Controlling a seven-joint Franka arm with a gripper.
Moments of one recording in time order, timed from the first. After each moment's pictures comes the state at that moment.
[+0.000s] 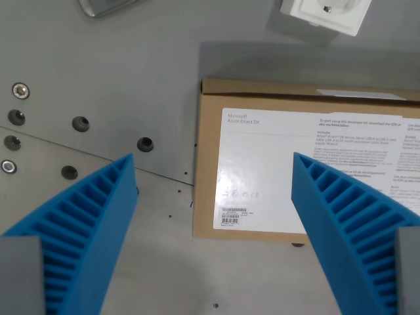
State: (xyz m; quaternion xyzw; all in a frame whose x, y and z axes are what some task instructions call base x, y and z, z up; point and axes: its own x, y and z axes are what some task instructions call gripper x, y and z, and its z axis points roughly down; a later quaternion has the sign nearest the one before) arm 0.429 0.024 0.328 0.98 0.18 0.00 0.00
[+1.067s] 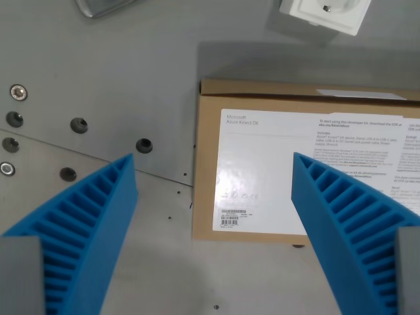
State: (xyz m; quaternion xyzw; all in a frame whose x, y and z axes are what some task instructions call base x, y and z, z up) arm 0.431 0.022 0.324 0.98 0.18 0.00 0.00
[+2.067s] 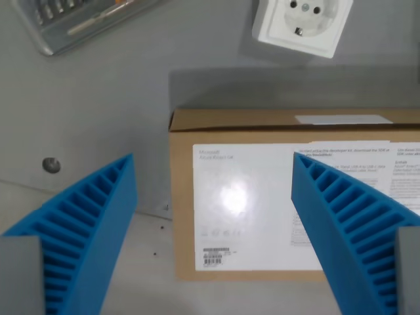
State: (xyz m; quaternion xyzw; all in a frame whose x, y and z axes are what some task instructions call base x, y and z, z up) arm 0.458 0.001 0.287 0.99 0.14 0.00 0.00
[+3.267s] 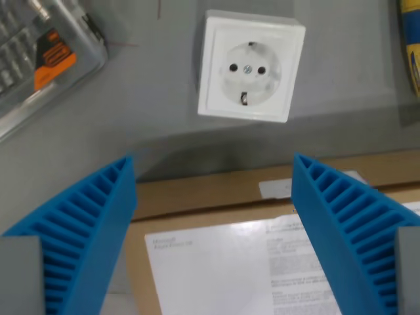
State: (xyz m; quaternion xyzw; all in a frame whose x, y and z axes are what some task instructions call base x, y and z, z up) arm 0.507 -0.031 0.225 1.00 0.08 -0.01 0.00
